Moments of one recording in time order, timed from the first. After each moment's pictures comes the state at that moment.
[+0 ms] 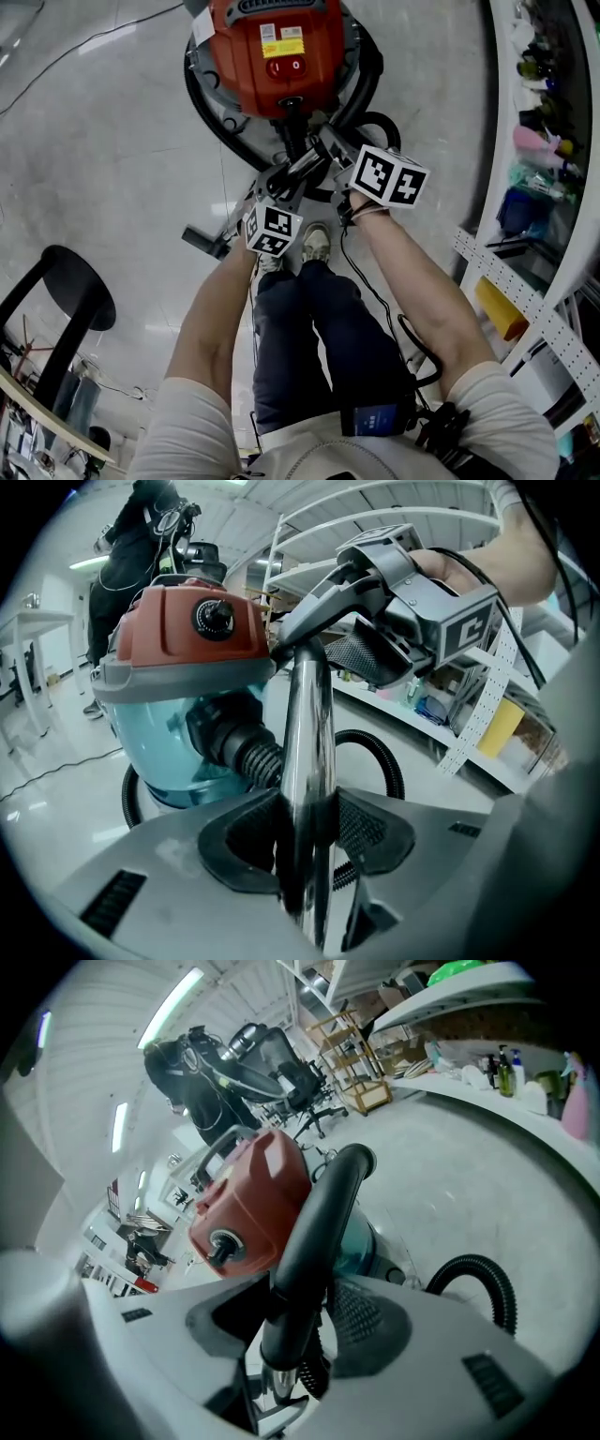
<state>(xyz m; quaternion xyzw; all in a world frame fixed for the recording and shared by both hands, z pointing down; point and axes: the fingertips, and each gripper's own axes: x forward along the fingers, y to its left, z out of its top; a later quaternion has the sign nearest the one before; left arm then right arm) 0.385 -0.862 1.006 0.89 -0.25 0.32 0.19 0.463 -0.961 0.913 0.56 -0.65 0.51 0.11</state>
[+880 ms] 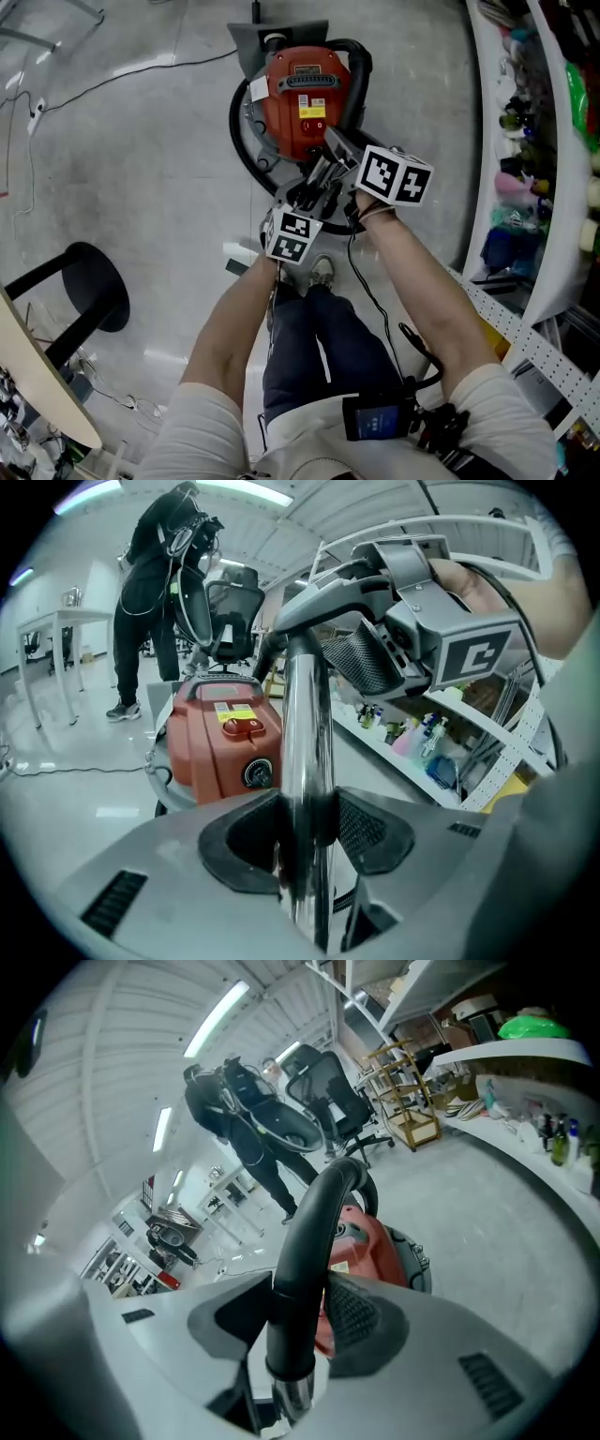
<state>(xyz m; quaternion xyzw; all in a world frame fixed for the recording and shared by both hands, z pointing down) 0.379 -0.929 0.831 0.88 -0.32 0.26 0.25 0.415 -1.044 0.721 0.52 -0.72 0.44 0.09</state>
